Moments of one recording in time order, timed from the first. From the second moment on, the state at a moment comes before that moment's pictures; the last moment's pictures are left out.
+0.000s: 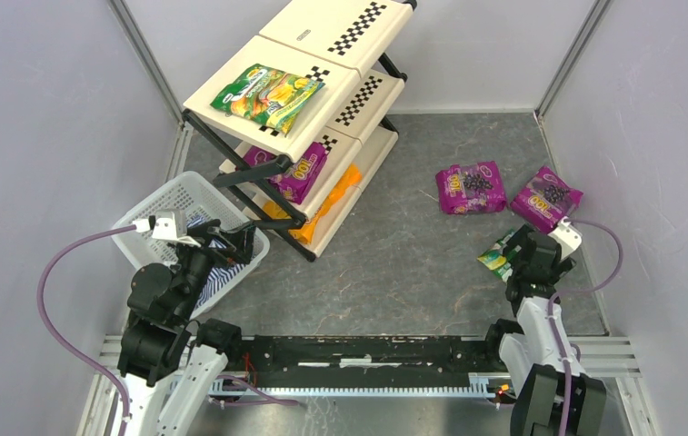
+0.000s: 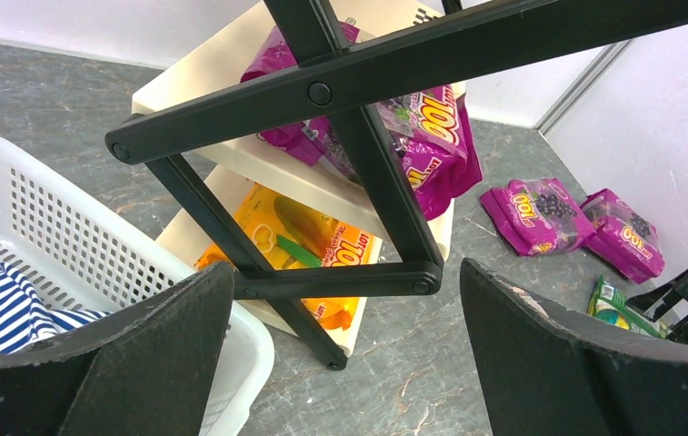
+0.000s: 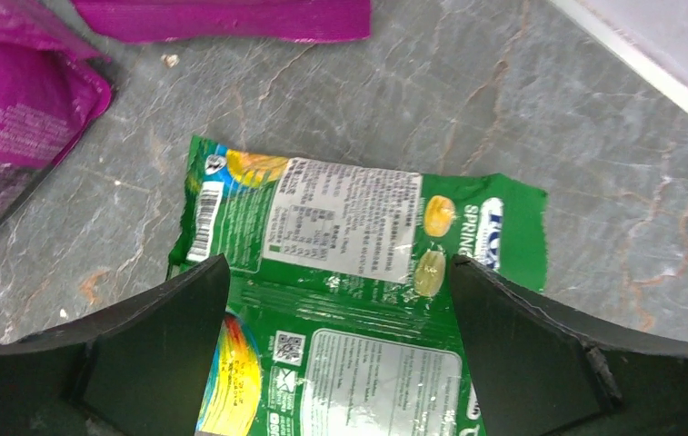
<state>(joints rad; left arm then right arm) -0.29 0.24 0.74 -0.50 -0.04 -0.34 -0.26 0.80 0.21 -0.01 0.36 0.39</state>
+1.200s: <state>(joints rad) -0.29 0.27 0.74 -0.50 -0.04 -0.34 0.40 0.96 0.30 0.12 0.09 0.53</state>
